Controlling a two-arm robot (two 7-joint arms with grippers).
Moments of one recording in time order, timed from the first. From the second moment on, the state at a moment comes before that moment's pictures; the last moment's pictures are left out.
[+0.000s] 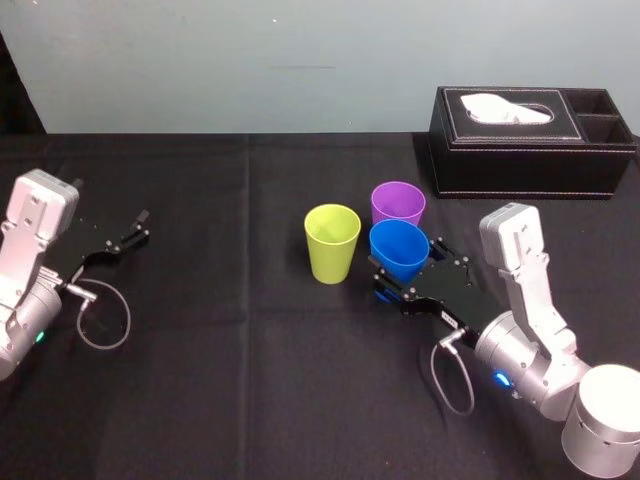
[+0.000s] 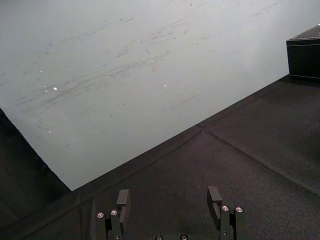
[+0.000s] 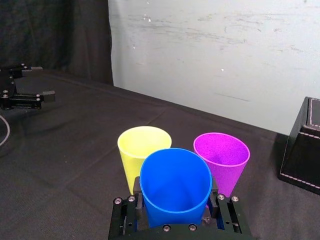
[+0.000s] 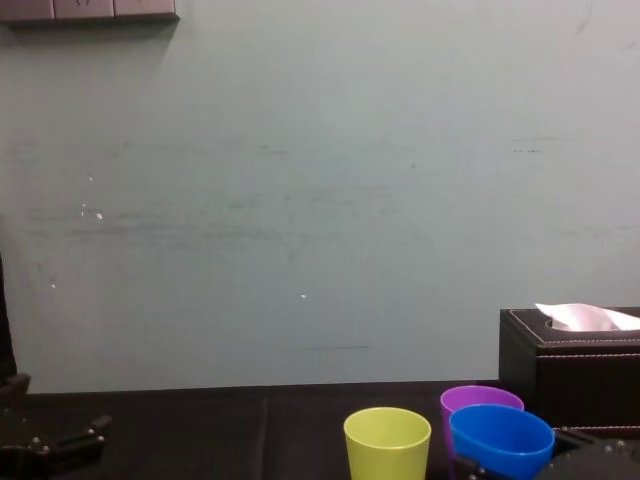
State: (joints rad) left arm -0.20 0.60 0.45 -1.41 -0.25 -0.12 0.03; right arm 0.03 0.30 -0.28 -1.55 0.16 0.00 0.30
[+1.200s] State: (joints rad) left arm -0.20 0.60 0.45 -1.41 -0.25 -0.12 0.03; right arm 0.02 0.33 -0.26 -1.66 0.19 0.08 0.30
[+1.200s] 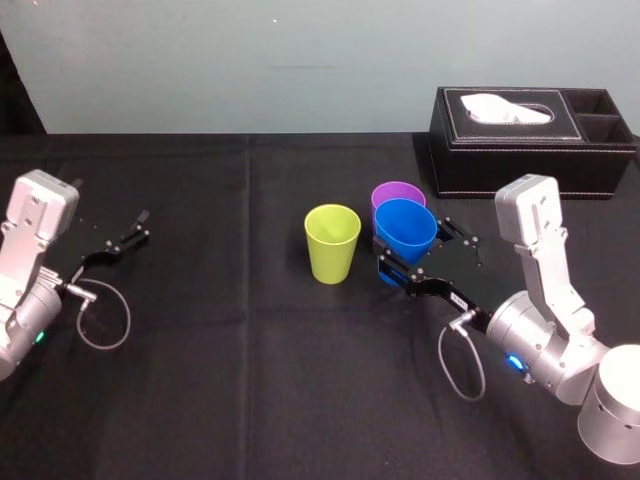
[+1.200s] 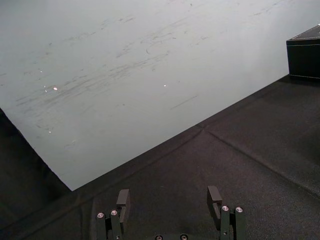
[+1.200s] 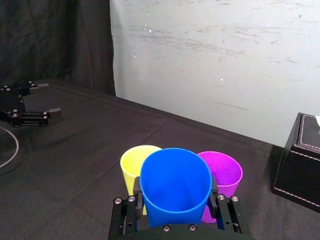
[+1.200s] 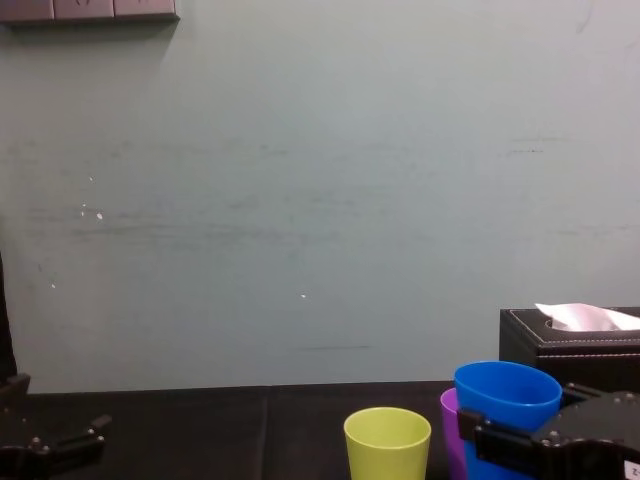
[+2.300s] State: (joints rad) left arm -0.20 0.60 0.45 -1.41 -0.25 -0.12 0.03; right arm 0.01 0.35 -0.26 -1.75 0.21 0.14 0.29
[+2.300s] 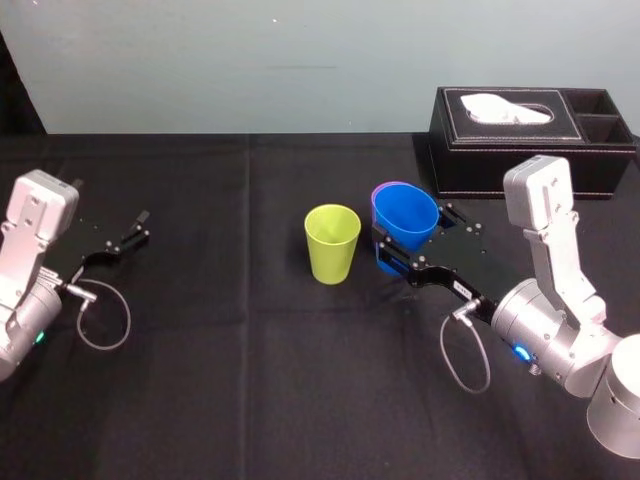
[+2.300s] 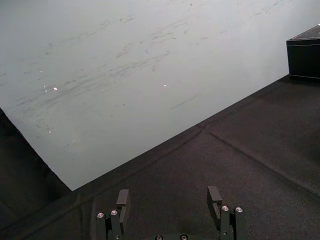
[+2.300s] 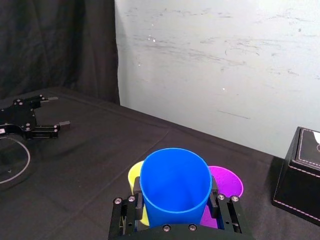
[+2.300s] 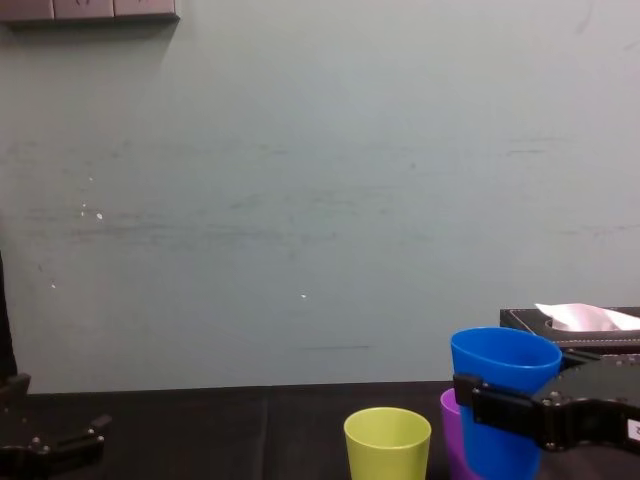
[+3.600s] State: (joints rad) left arm -0.20 0.60 0.45 -1.41 -0.25 -0.12 0.03; right arm 0.07 0.33 -0.26 -1.73 0.21 0.17 0.27
